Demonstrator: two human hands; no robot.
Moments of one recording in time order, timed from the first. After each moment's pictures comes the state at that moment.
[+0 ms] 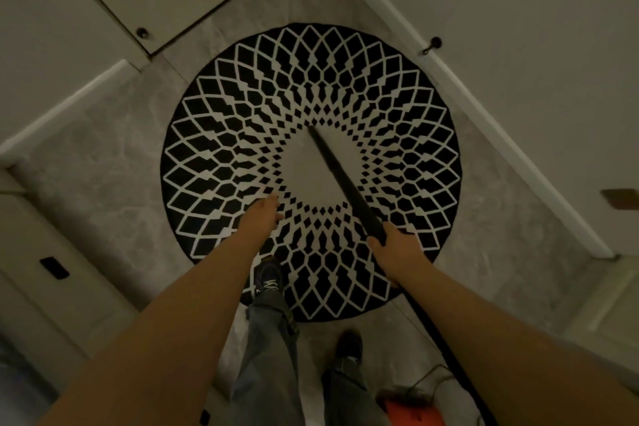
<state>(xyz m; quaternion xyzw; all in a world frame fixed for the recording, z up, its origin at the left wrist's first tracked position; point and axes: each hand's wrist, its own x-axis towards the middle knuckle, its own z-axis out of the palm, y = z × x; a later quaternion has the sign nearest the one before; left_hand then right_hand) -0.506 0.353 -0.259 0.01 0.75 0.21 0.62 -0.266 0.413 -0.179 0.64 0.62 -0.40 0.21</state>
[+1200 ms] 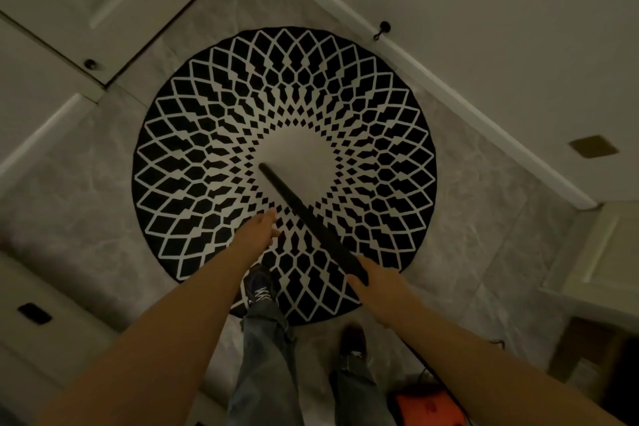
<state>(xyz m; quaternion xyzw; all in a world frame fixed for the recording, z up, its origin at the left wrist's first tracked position) -0.446 0.351 -0.265 0.12 0.74 0.14 0.65 -0.198 0.341 -0.173 0.61 0.61 -0.47 0.18</state>
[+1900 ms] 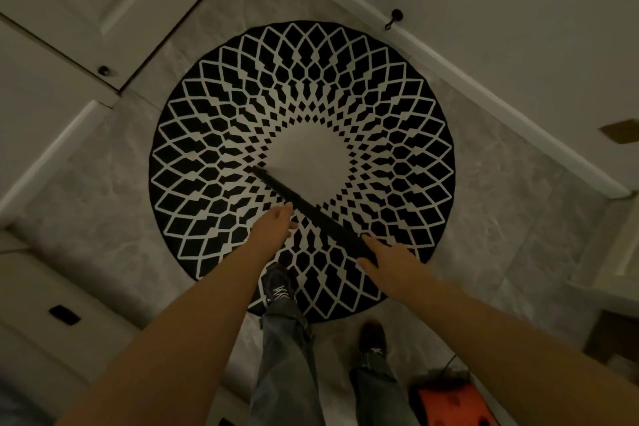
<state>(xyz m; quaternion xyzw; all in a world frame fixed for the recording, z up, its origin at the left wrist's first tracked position) -0.450 0.360 -0.259 0.17 0.75 0.16 0.62 -0.213 0.376 -0.190 0.56 0.67 -0.42 0.26</state>
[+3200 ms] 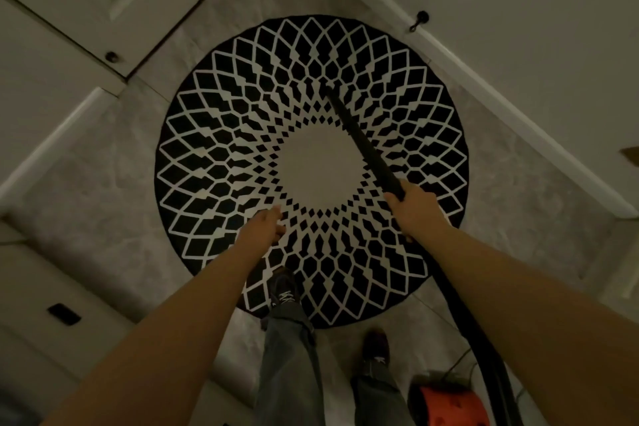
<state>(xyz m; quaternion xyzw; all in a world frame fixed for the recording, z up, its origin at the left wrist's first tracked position) -0.522 0.372 -0.290 0.09 0.75 0.14 0.63 -0.273 0.488 -0.219 0.69 0.59 -0.39 0.13</state>
